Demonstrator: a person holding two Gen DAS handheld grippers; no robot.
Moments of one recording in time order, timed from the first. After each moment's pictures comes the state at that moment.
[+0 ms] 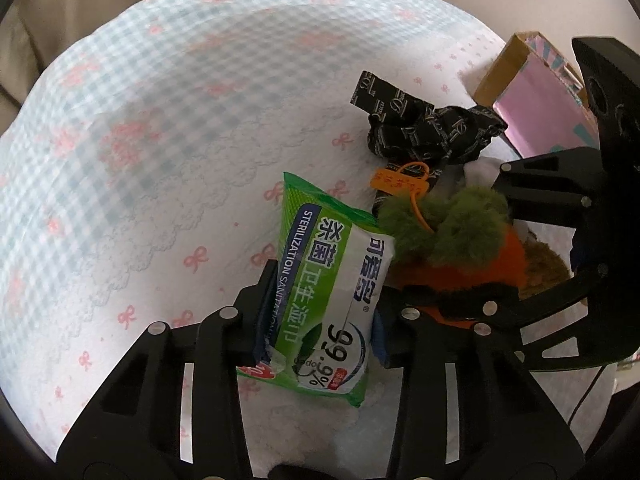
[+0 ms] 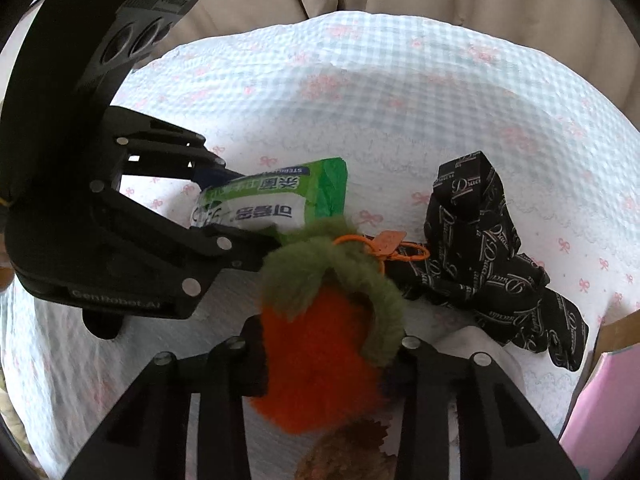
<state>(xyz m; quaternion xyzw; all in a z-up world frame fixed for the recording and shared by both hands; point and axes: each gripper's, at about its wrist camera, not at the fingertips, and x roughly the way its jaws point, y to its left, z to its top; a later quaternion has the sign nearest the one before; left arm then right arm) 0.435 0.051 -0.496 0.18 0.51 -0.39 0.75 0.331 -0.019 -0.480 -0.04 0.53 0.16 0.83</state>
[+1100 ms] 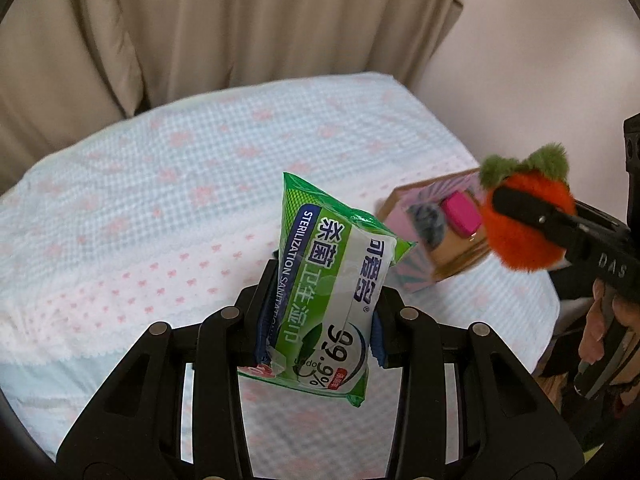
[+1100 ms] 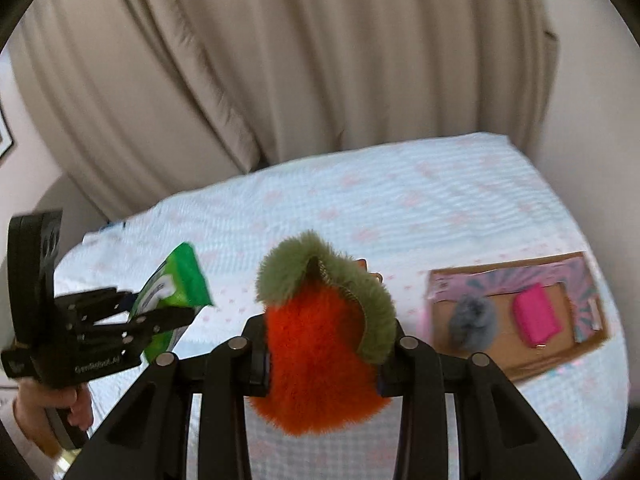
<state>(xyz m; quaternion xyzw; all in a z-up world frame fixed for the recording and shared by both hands) 0.287 0.061 -0.220 0.05 0.47 -0.28 0.84 0.203 -0.114 -0.184 0.11 0.42 0.01 0.90</state>
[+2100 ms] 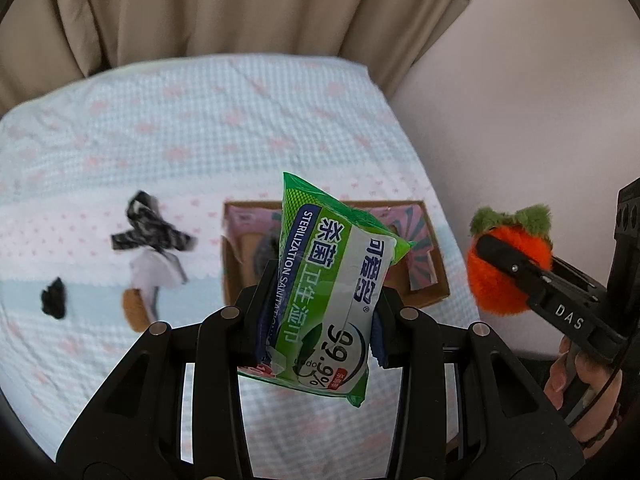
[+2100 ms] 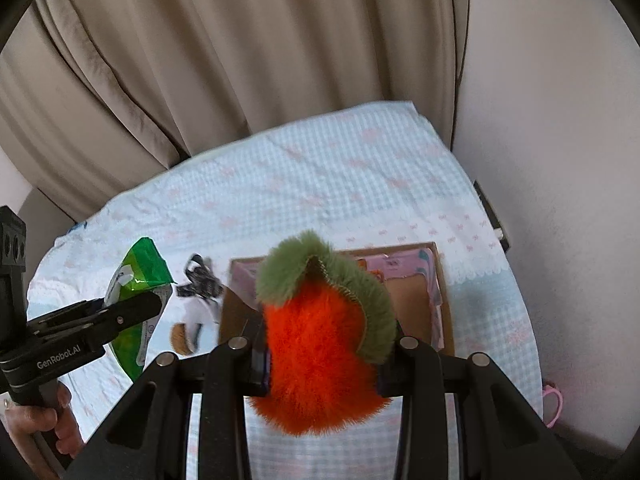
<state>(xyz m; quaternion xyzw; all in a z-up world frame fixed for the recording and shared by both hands) 0.261 -0.224 -0.247 -0.04 0.53 -0.21 0.82 0.180 -0.389 -0.195 0.12 0.49 -0.01 0.86</state>
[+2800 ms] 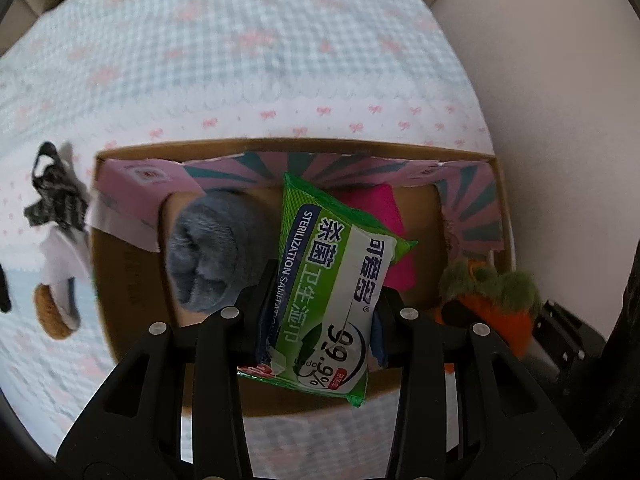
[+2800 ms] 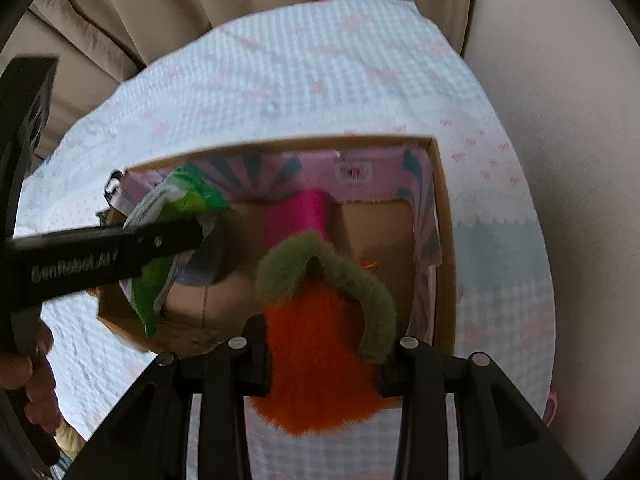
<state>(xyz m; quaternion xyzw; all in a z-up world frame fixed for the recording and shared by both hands) 0.332 -0.320 -0.399 -0.02 0.66 -0.17 0.74 0.211 -0.432 -0.348 0.08 0.61 0.00 0.79</state>
